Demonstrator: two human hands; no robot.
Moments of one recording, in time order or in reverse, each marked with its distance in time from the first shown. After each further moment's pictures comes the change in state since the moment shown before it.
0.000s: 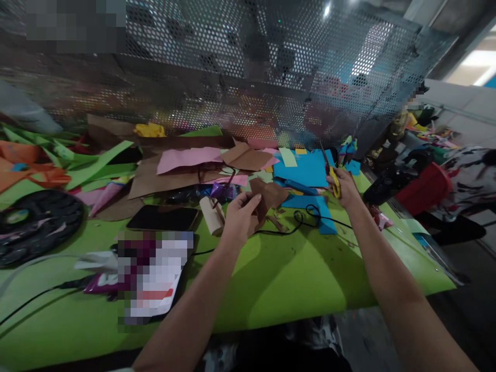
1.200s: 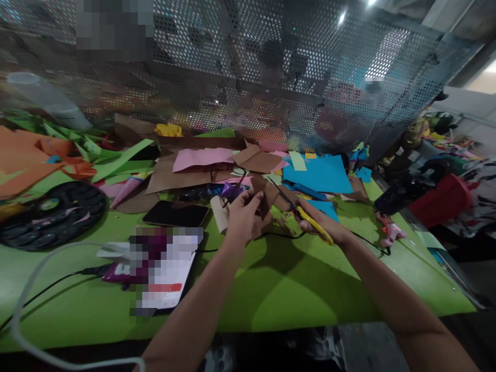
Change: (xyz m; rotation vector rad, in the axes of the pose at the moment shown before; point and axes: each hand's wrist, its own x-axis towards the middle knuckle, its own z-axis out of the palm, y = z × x) left_hand -0.002 0.016 0.000 0.023 0.120 0.032; right_hand -0.111 -0.082 0.054 0.054 -0.844 -0.224
